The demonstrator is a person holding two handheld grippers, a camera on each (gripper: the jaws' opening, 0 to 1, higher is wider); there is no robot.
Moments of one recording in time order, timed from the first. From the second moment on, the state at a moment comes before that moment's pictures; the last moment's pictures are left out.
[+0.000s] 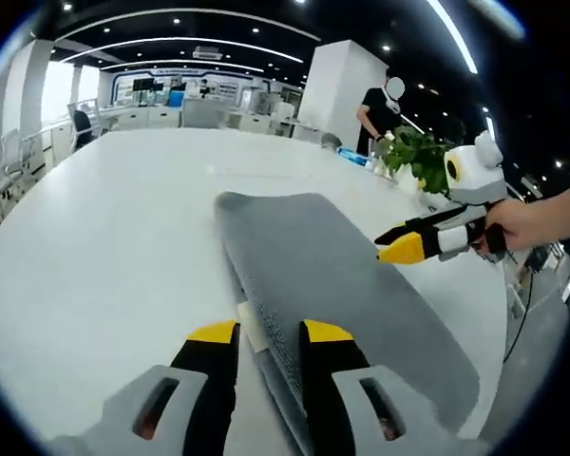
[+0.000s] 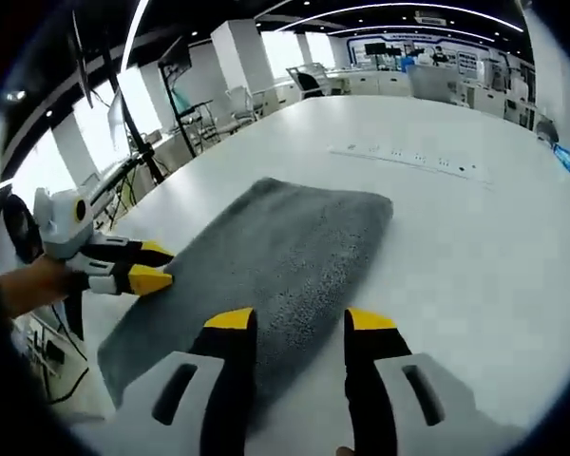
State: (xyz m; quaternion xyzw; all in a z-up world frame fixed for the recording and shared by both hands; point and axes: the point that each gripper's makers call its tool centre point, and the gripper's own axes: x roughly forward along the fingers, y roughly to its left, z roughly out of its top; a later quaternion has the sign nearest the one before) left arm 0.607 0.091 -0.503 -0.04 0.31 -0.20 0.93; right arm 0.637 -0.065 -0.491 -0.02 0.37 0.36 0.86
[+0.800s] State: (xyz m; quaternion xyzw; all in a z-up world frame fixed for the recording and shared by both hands) left arm 0.605 0.074 -0.508 -0.03 0.32 -0.20 0.92; right arm 0.625 -0.069 -0.511 0.00 0.38 0.35 0.85
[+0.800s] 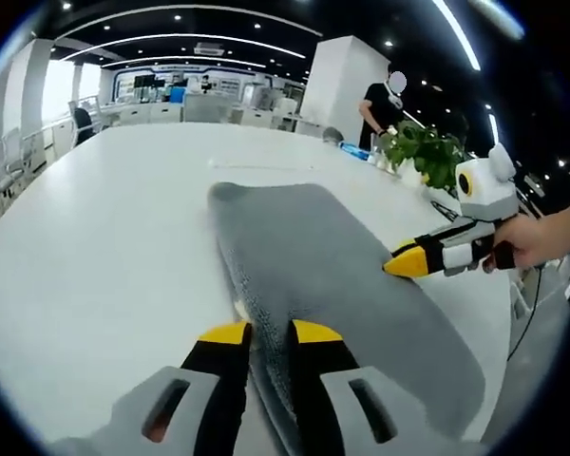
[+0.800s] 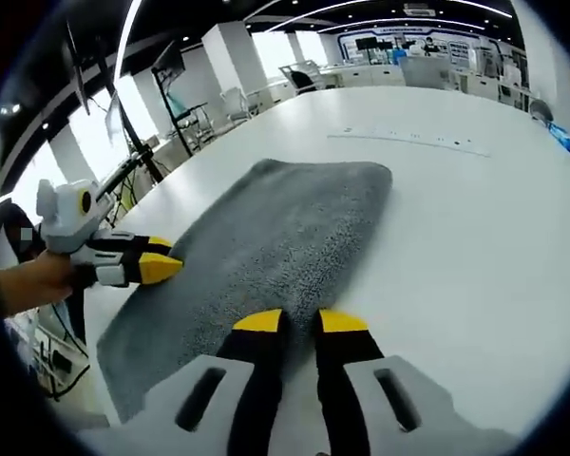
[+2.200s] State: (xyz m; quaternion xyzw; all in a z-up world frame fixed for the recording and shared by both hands) left arm 0.586 -0.068 -0.512 -0.01 0.35 -0.31 0.88; right arm 0.617 -0.209 -0.515 0.00 0.38 0.27 0.89
